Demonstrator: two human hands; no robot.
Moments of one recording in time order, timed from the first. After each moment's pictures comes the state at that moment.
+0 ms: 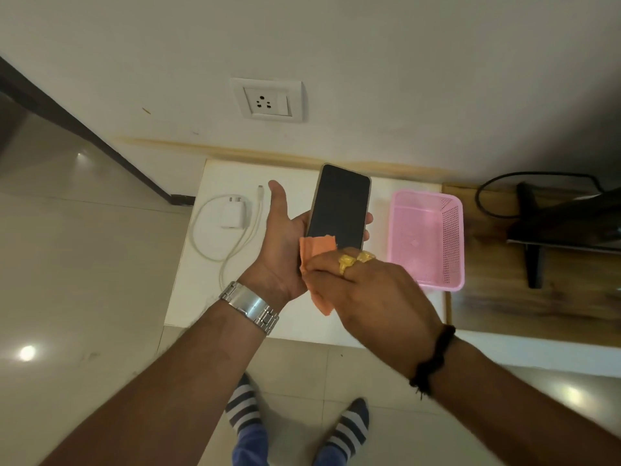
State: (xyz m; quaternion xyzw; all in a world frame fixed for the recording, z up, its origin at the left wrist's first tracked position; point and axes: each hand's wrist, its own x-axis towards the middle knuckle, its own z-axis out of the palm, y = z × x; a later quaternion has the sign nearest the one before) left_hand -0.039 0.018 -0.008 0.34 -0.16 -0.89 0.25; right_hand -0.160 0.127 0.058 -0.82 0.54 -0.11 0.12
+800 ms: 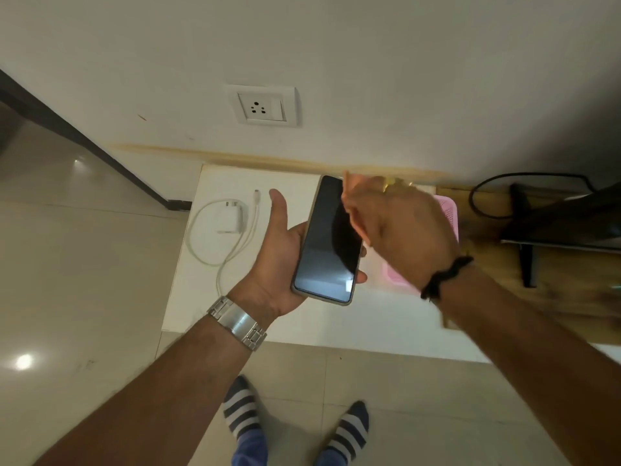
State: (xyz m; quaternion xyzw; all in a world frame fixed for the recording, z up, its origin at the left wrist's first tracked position) left_hand -0.036 0.029 0.000 0.34 -0.19 -0.90 0.22; right_hand -0.208 0.061 0.076 -0.73 0.68 -0.06 0.08
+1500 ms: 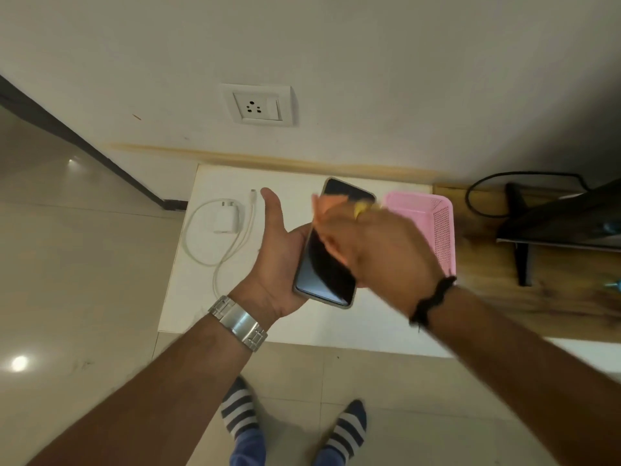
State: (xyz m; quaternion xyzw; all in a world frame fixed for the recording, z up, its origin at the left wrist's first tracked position) left_hand -0.040 0.031 0.000 0.32 -0.15 -0.91 0.20; right_hand -0.186 0.078 0.079 -0.78 0.61 -0.09 0.13
